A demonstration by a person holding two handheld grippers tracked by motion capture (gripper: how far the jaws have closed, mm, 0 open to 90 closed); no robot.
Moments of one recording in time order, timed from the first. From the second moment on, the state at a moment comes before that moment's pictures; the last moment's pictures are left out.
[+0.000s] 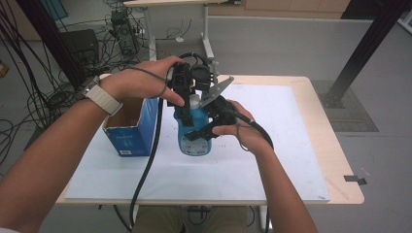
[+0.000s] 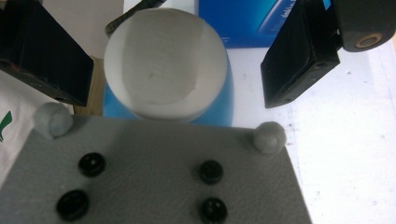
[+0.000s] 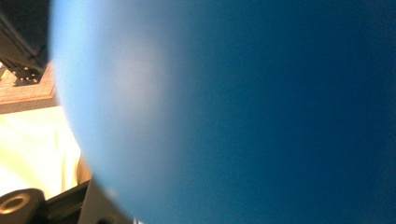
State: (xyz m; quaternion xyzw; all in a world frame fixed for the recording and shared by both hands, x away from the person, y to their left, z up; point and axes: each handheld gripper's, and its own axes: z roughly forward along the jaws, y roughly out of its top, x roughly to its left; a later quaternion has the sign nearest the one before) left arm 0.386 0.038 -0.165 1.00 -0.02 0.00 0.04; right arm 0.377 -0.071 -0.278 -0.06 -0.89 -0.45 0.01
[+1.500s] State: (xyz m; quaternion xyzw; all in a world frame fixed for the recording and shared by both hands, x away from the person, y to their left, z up) left arm 0.387 0.039 -0.175 1.00 -0.02 -0.01 0.05; right arm 0.372 -0.068 -0.270 -0.06 -0.89 -0.45 0.01
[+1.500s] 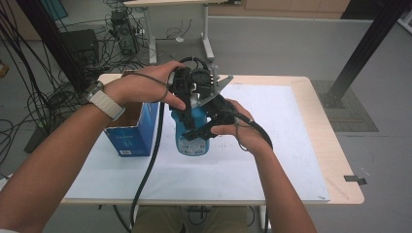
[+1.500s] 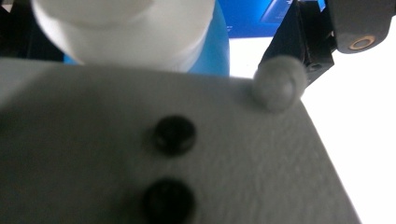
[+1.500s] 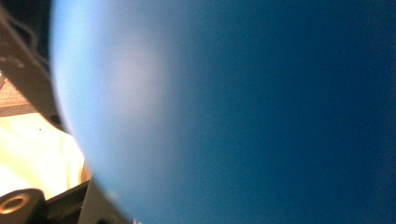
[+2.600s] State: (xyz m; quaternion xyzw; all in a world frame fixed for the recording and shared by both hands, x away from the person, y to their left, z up) left arm 0.387 0.040 -0.178 1.00 -0.02 -0.02 0.07; right arm 0.370 -0.070 -0.269 -0.07 -0.88 -0.46 0.02
